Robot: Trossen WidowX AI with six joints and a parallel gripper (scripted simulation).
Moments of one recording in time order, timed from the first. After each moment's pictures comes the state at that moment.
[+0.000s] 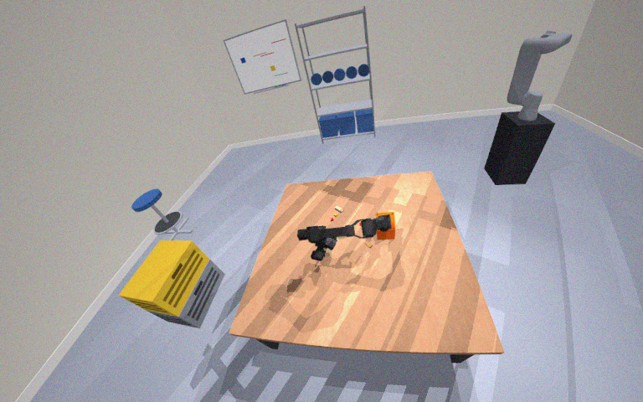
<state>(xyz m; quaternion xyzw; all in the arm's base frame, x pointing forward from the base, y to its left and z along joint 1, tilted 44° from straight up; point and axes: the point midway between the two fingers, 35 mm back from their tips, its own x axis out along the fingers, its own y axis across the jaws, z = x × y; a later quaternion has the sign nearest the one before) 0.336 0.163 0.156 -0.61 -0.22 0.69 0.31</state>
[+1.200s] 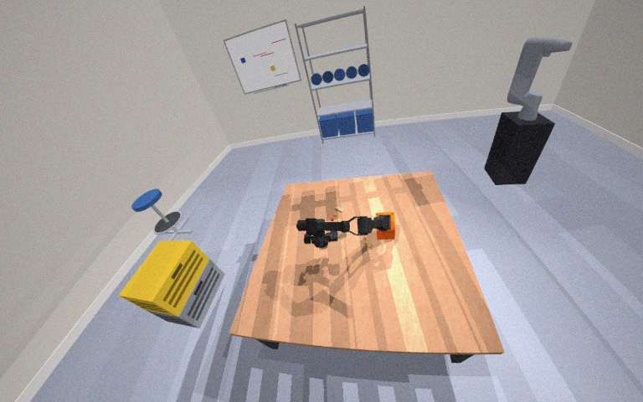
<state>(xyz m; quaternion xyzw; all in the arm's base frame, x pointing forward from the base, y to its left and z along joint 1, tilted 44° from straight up) 0.350 0.125 0.133 -0.32 0.23 0.68 0.61</state>
